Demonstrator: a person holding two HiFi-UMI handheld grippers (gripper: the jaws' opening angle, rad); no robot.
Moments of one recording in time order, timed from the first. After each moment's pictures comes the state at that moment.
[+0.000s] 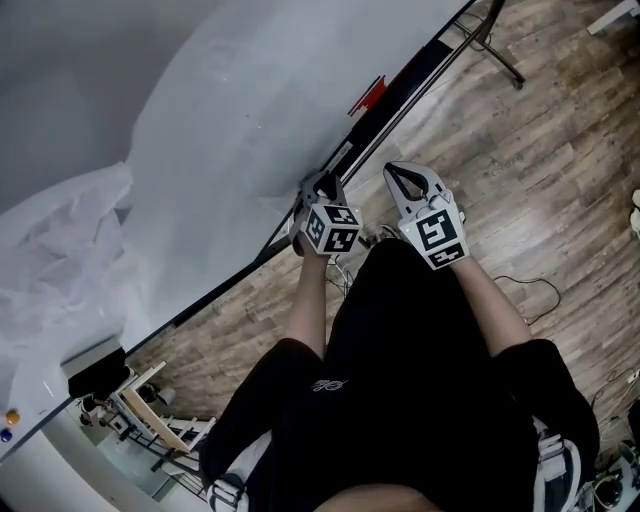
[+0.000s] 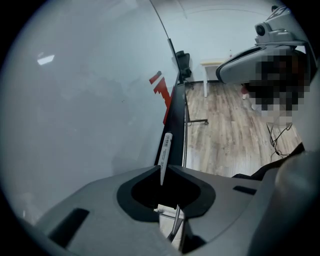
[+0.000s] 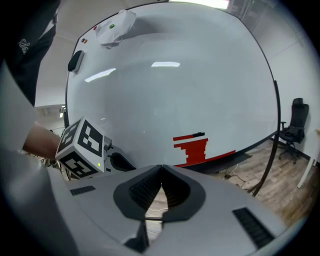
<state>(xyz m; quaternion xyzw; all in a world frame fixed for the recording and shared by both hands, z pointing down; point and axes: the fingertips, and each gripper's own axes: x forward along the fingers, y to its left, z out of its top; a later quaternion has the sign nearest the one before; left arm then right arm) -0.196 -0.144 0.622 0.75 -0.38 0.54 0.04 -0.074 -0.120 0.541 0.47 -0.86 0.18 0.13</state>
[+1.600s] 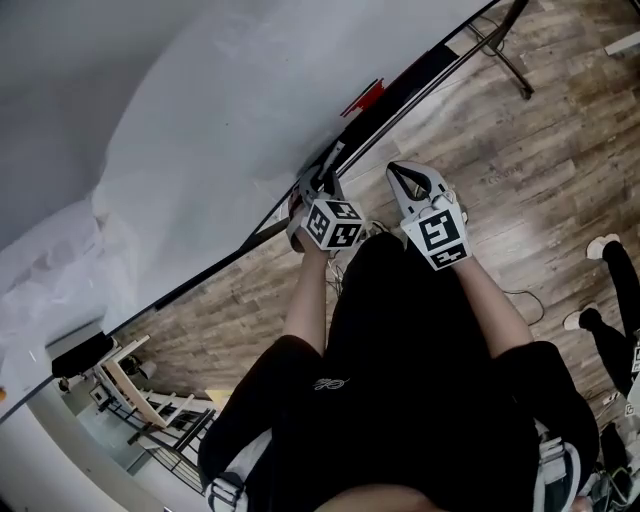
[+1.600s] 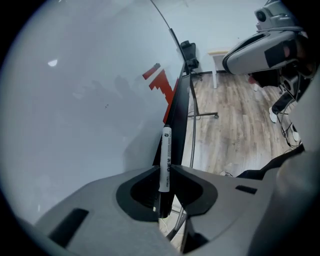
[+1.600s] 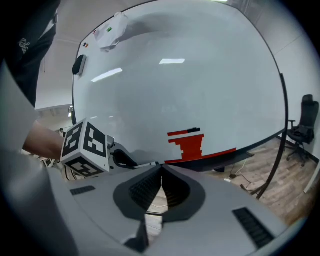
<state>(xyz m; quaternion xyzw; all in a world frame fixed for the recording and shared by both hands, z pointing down) -0.185 -0.147 0.633 0.70 -0.42 0.57 0.02 -0.048 -0.123 0.557 0.42 -0.88 0.18 0.14</state>
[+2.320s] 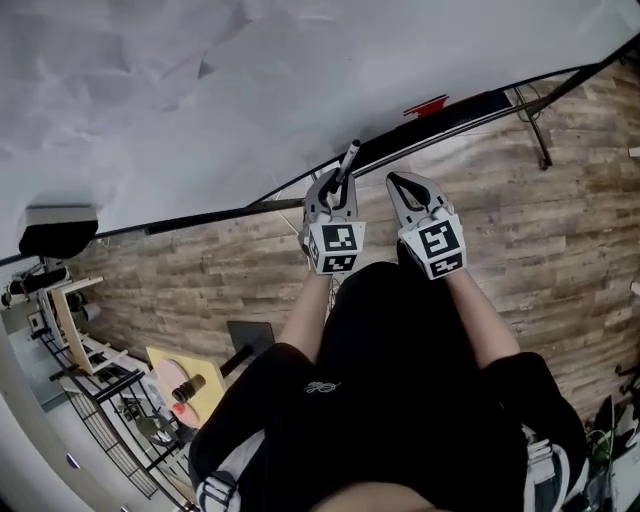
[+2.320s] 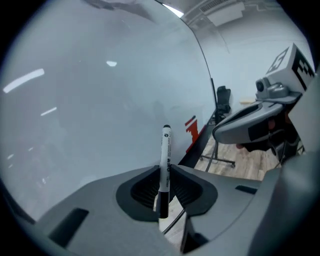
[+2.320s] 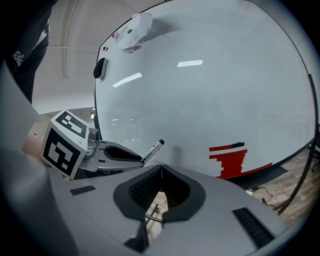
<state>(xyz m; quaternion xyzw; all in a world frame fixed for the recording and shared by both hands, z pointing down) -0.212 -0.108 0.536 0.73 -0.59 0.33 0.06 -0.125 -0.105 0.514 0.32 -0.93 0.15 0.12</state>
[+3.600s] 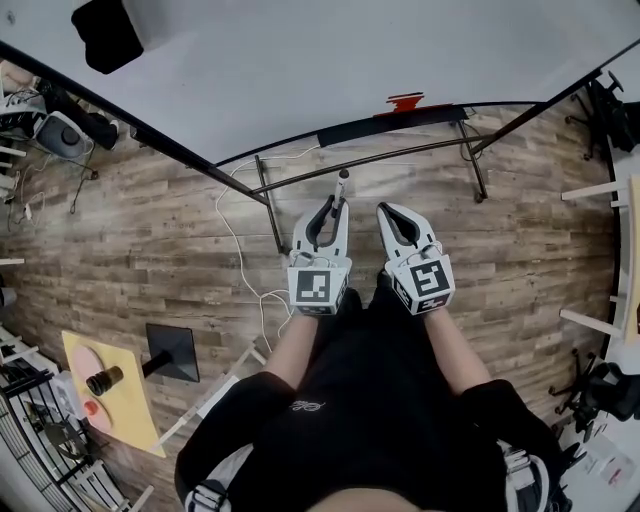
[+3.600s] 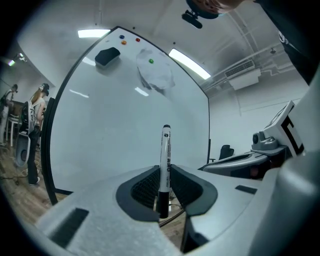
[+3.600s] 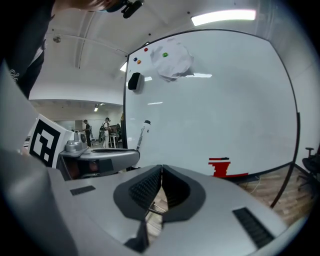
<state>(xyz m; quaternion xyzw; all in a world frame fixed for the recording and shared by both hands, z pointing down) -0.165 0.071 0.425 0.76 -0.64 0.01 0.07 -0.089 0.059 0.432 0.33 -0.93 0.08 0.12</state>
